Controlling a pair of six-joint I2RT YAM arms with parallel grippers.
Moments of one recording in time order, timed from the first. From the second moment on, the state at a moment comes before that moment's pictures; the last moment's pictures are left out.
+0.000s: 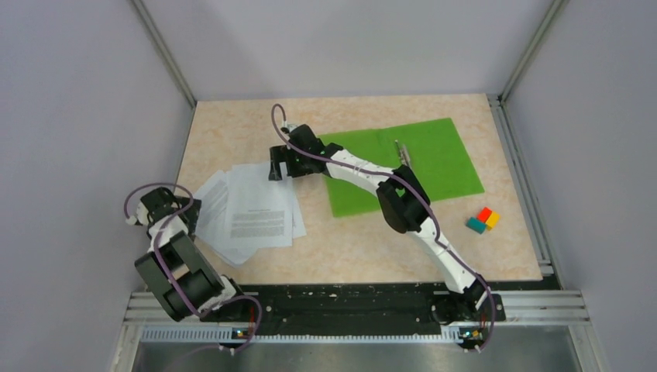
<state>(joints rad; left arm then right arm) 0.69 1.26 0.56 -0.23 0.02 -0.82 0.83 2.53 2.17 -0.32 -0.21 0.50</state>
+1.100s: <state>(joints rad) 0.38 1.58 0.91 -0.50 0.10 -0.55 0.84 2.33 1.92 -0.51 -0.13 0.49</state>
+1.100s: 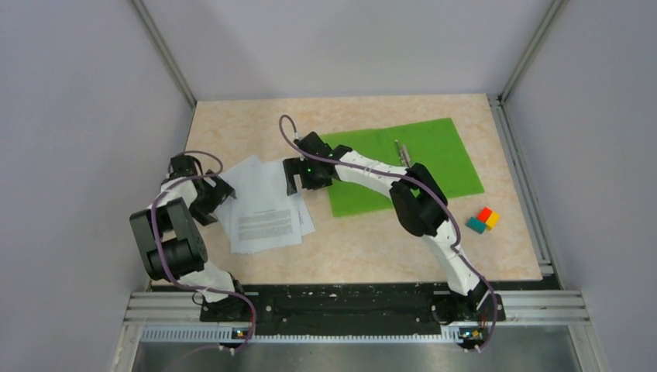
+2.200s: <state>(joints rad) 0.33 1.62 1.03 -0.62 0.15 -0.47 0.87 2.48 2.13 -0.48 -0.17 0.51</state>
